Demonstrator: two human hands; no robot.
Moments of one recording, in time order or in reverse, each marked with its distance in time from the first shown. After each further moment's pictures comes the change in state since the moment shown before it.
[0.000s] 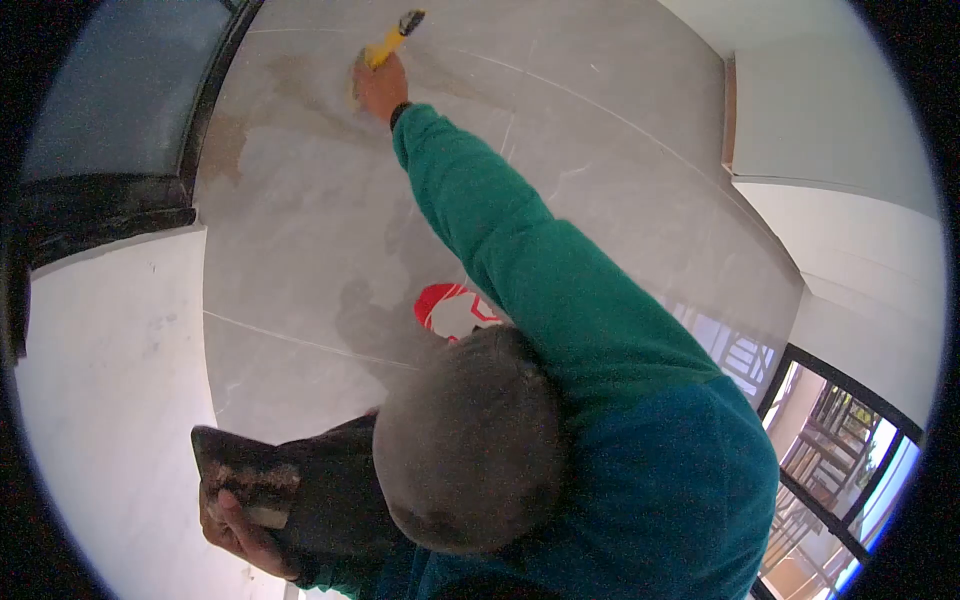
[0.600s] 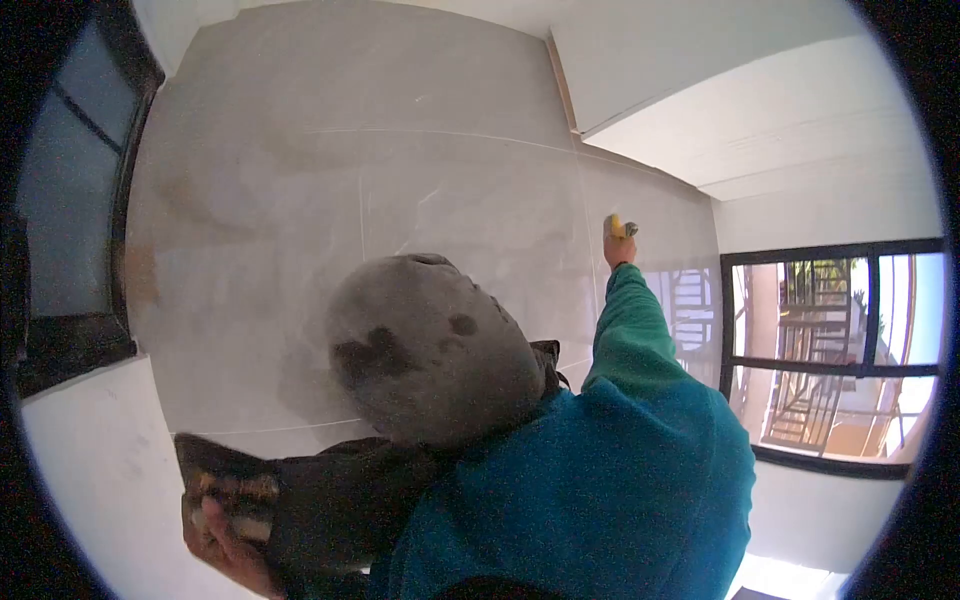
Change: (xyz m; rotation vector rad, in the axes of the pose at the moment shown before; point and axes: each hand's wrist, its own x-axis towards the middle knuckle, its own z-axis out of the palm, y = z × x) left_hand 0.011 0.010 0.032 -0.129 -0.485 0.135; right_hand -0.251 0.072 -0.616 -1.181 0.798 0.543
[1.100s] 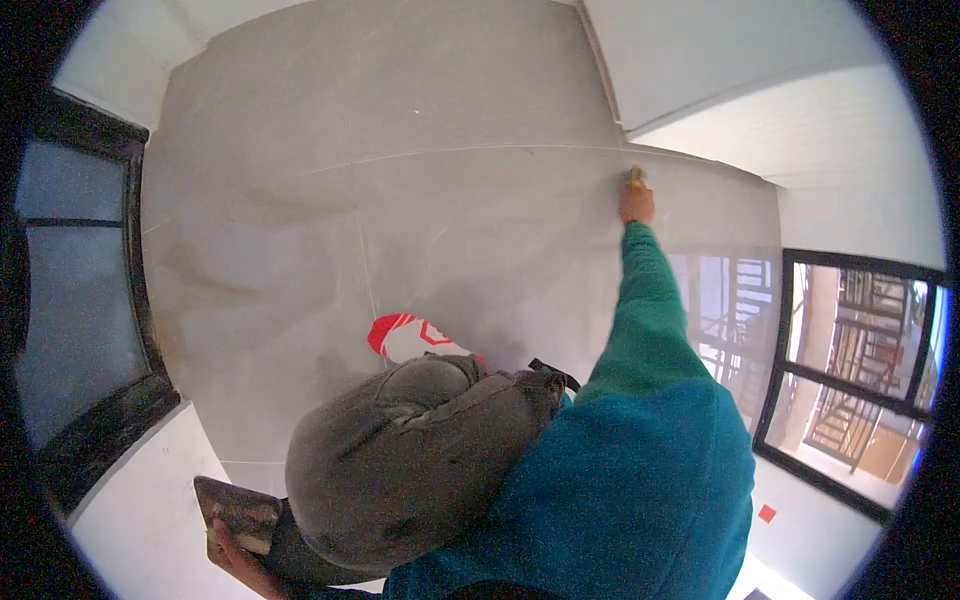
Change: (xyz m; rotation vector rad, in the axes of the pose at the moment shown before) left_hand 0.055 -0.001 0.035 0.688 0.117 0.098; right_hand 0.095 -0.075 0.118 -0.020 0.100 -0.140
